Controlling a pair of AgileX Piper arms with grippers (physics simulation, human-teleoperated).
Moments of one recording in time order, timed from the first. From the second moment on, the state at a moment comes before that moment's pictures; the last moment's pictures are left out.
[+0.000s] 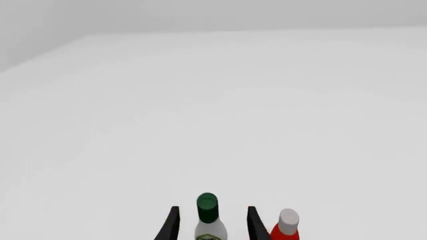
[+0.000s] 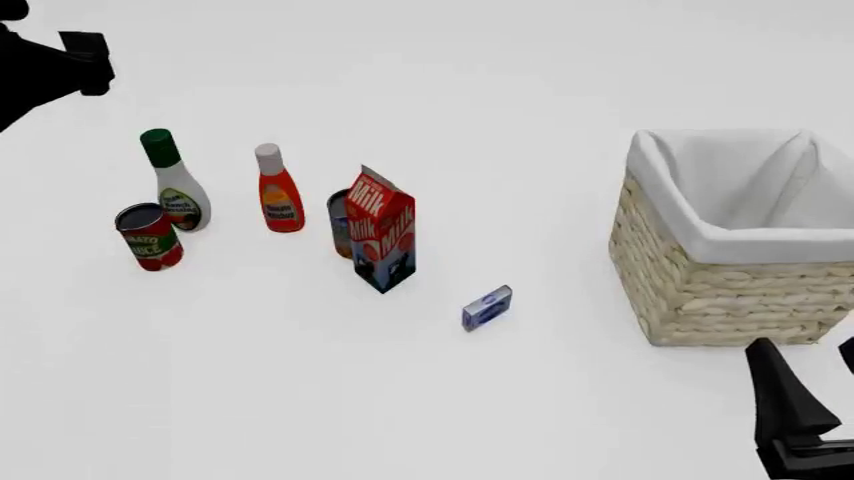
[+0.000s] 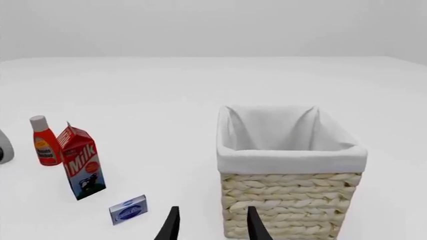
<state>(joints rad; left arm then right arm) 0.15 1.38 -1.11 -0.12 0.06 0.05 0.00 -0.02 -0.01 0.01</state>
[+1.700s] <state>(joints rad) 0.18 1.91 -1.53 0.05 0.00 0.08 0.00 -0.04 0.02 0.00</state>
